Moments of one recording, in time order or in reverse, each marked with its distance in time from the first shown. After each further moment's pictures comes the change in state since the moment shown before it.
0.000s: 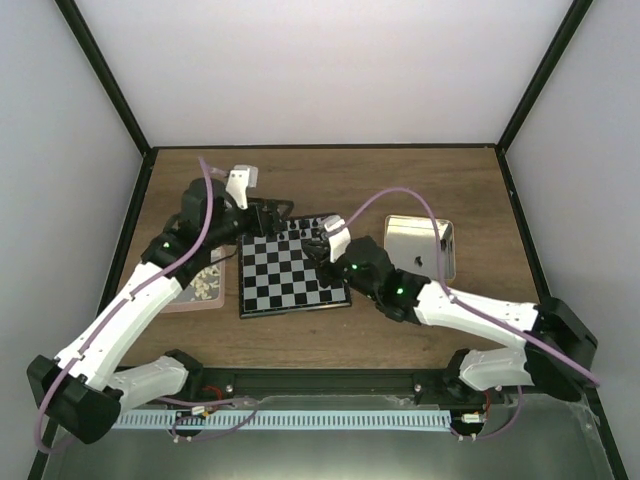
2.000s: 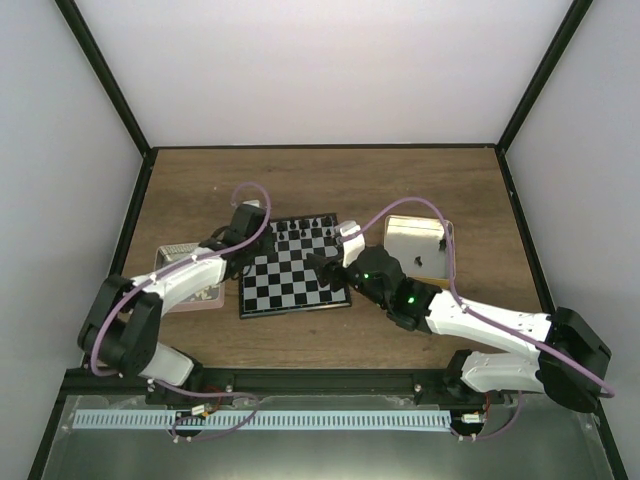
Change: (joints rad) left arm 0.016 0.363 -0.238 0.180 -0.315 -0.079; right arm -0.003 -0.129 -0.120 0.067 0.063 0.002
